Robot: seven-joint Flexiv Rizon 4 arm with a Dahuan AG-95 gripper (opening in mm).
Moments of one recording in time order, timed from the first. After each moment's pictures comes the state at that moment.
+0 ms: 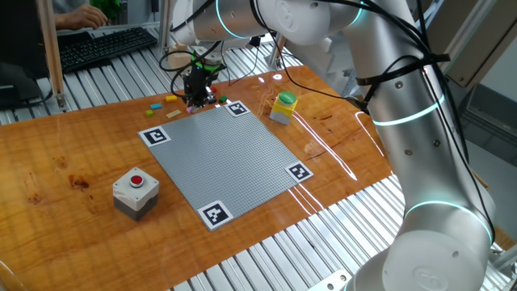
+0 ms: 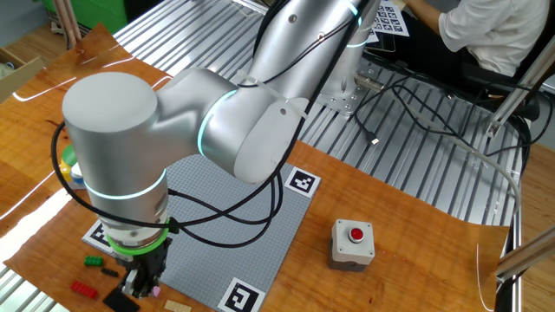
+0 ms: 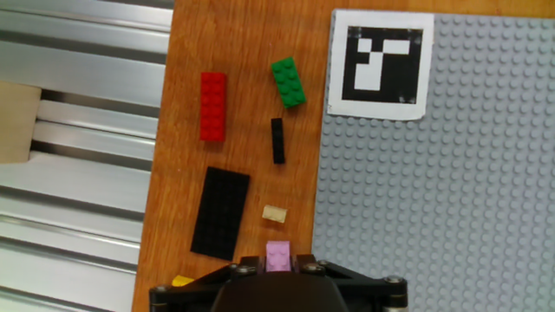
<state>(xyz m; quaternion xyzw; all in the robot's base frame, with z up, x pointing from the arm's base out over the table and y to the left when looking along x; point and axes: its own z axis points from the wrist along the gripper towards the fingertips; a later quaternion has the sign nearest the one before) 0.772 -0.030 0.010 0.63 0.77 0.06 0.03</state>
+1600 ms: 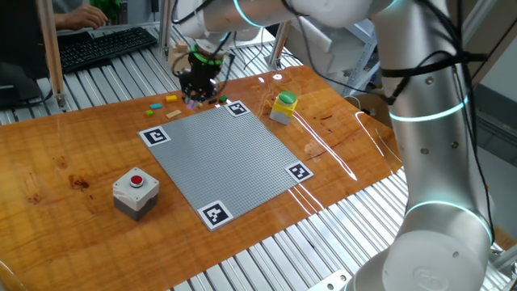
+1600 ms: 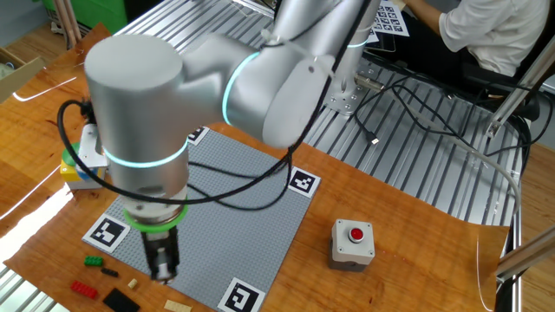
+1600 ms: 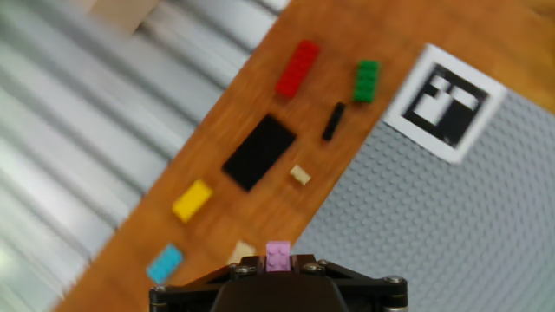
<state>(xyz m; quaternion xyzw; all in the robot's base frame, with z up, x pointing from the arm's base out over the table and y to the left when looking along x) 0.741 -0.006 0.051 0.36 0.93 0.07 0.05</state>
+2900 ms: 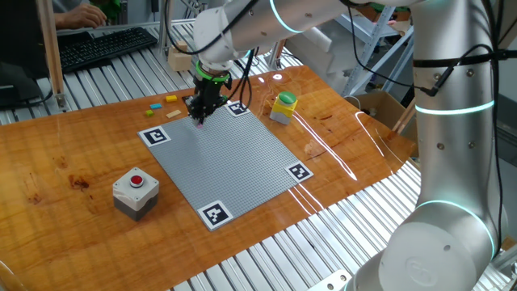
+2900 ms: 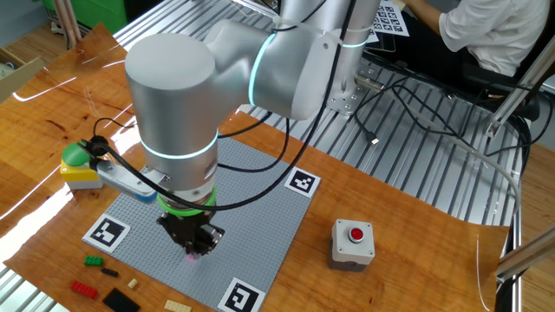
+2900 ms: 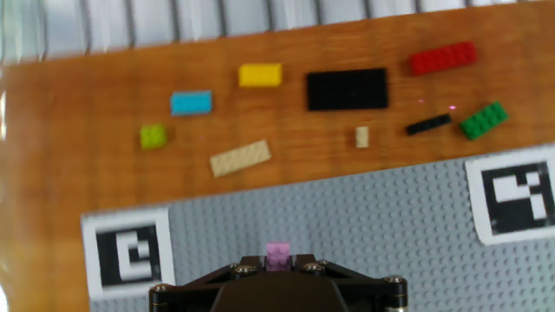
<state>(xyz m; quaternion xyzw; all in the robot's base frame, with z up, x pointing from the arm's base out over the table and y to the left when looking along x) 0.677 -0.003 0.032 -0.05 1.00 0.02 0.04</state>
